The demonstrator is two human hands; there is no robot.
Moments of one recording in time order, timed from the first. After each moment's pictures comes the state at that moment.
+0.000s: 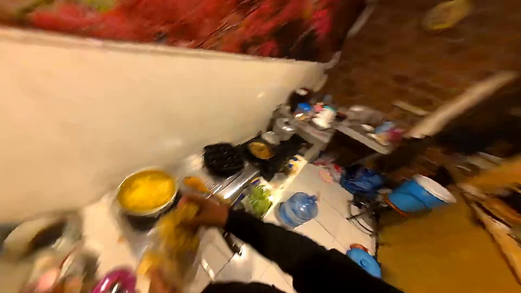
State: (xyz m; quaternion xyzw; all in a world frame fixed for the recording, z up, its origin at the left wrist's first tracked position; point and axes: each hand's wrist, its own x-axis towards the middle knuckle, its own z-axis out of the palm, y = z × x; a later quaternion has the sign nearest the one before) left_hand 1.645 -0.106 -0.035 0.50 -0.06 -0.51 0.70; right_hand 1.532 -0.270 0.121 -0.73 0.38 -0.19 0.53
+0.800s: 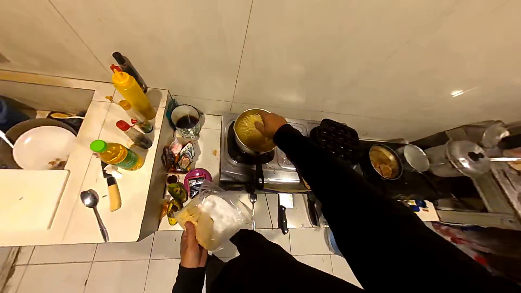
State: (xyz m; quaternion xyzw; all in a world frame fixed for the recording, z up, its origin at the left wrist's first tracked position) left_hand 1.678 -0.017 -0.058 0.50 0.09 -0.33 0.79; right_hand 1.697 -0.446 0.029 -0.91 0.35 0.13 0.17
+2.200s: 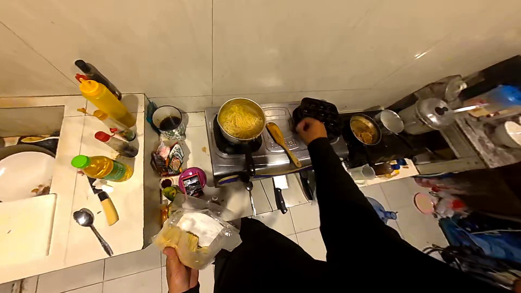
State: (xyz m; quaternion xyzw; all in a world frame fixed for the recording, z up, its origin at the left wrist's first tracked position) left_hand 1.690 0.042 -0.042 0.49 0.06 -0.32 0.81; right_hand 1.509 -0.426 0.040 -0.76 0.60 -0.06 0.22
